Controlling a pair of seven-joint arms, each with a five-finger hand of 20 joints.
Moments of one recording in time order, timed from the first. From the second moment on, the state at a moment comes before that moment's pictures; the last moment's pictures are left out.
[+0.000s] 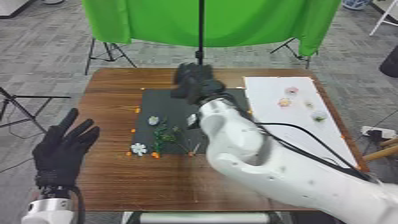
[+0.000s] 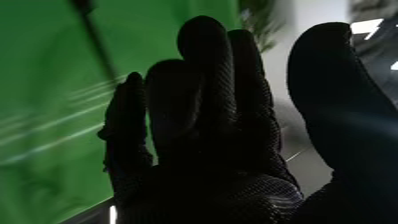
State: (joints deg) left arm 135.7 -55.7 -95.2 -124.6 28.9 14.2 29.2; right arm -52.7 -60.5 27.6 -109.2 -124.7 8.2 44.5
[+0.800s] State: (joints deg) left arm 136.3 -58.1 -94.9 -124.6 30.2 13.7 28.0; right arm -82.5 -32.9 60.3 -105.9 -120.9 12.7 63.8
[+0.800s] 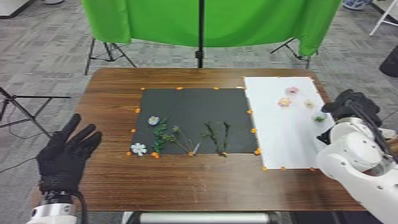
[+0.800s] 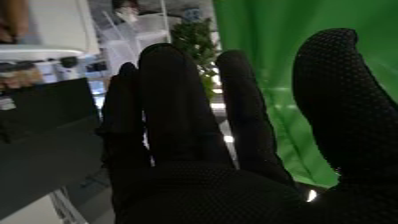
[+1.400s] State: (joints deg) left arm 135.7 -58.6 -94.6 -124.5 30.6 13.6 27.7; right arm -69.5 -34.3 43.0 -95.6 -119.5 10.8 62.1
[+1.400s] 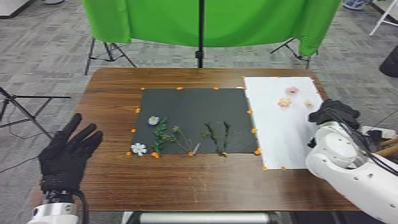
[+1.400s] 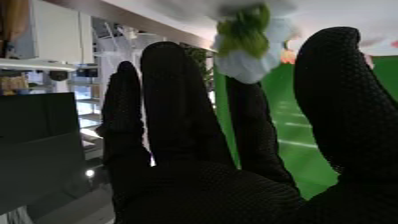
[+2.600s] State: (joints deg) left arm 135.8 -59.2 -96.0 -124.6 30.7 13.5 27.7; right arm -58.0 -41.1 26.4 -103.5 -125.4 18.6 46.7
